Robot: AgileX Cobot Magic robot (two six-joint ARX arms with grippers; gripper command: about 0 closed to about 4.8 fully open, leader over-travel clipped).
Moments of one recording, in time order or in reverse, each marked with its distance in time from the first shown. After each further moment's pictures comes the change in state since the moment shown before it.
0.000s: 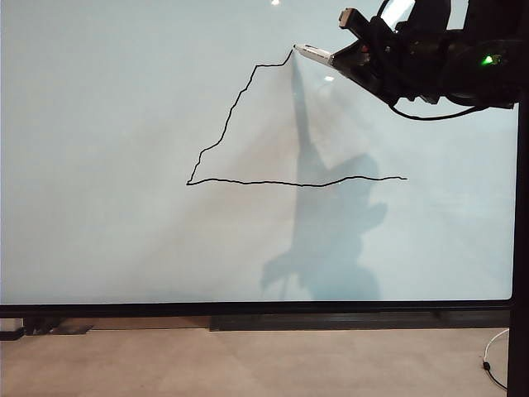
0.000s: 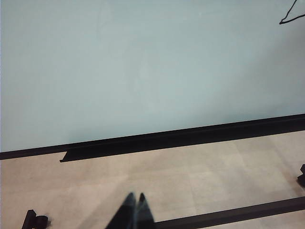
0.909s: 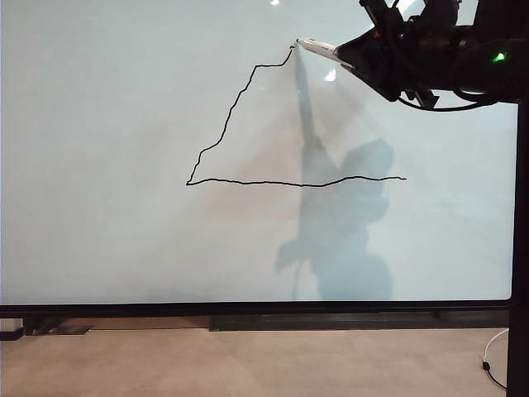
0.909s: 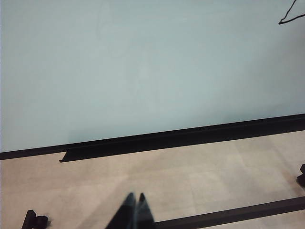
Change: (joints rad) left arm 0.000 0.000 0.000 0.000 0.000 0.000; right arm -0.054 0.000 0.027 0.000 -0.113 0.210
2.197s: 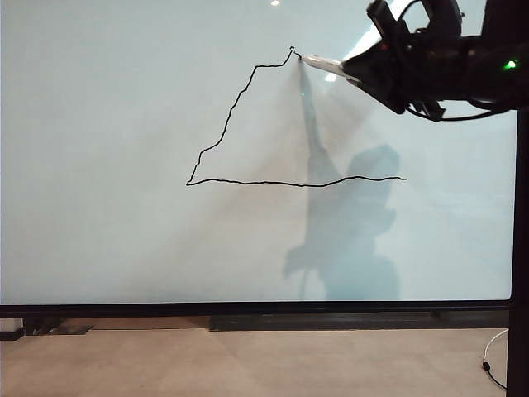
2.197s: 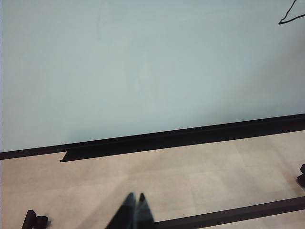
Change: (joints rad) left arm 0.000 0.000 0.000 0.000 0.000 0.000; right arm -0.039 0.000 -0.017 -0.043 -0.028 0.012
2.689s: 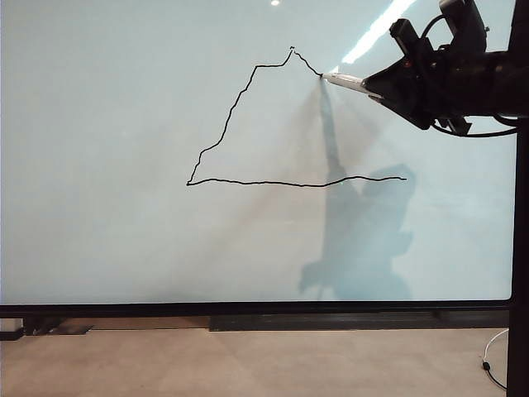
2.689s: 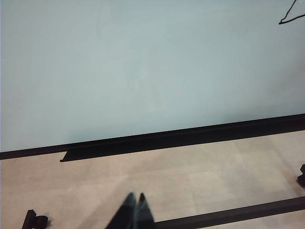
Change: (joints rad) left arm 0.000 0.000 0.000 0.000 0.000 0.000; right arm -0.061 0.000 -0.071 0.037 -0.013 -0.003
